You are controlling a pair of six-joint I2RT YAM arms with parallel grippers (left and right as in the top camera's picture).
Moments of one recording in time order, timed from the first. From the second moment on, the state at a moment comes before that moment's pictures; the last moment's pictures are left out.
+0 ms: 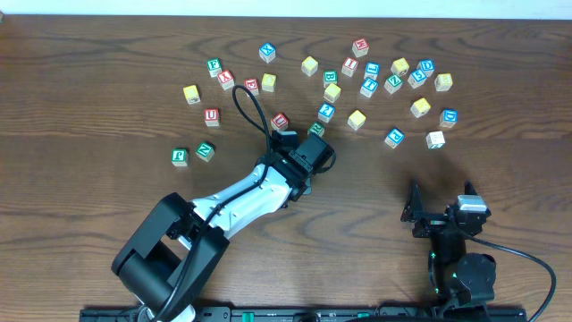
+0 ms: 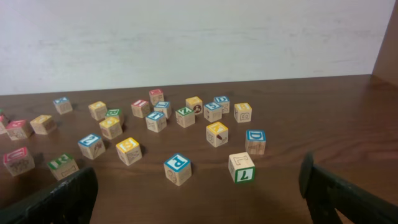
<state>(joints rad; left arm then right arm) -0.74 1.82 1.07 -0.55 -0.29 -0.77 0.13 0.01 0.01 -0.06 0.15 0.08</state>
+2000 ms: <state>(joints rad) -0.74 1.76 1.07 -0.51 -0.33 -0.73 0.13 0.01 0.01 -0.06 0.15 0.08</state>
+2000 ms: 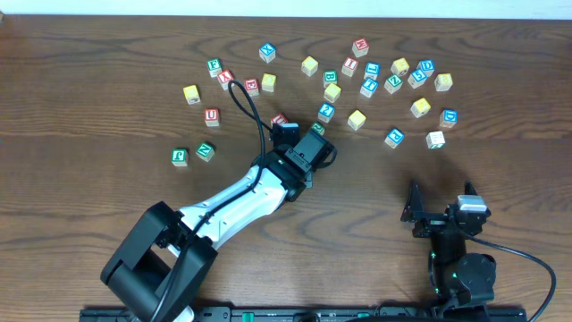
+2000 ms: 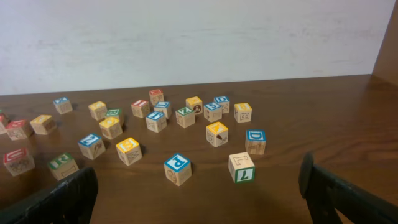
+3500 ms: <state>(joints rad) -0.74 1.75 1.07 -0.51 0.00 -0.38 0.13 0.01 0.01 -0.06 0.15 0.08</state>
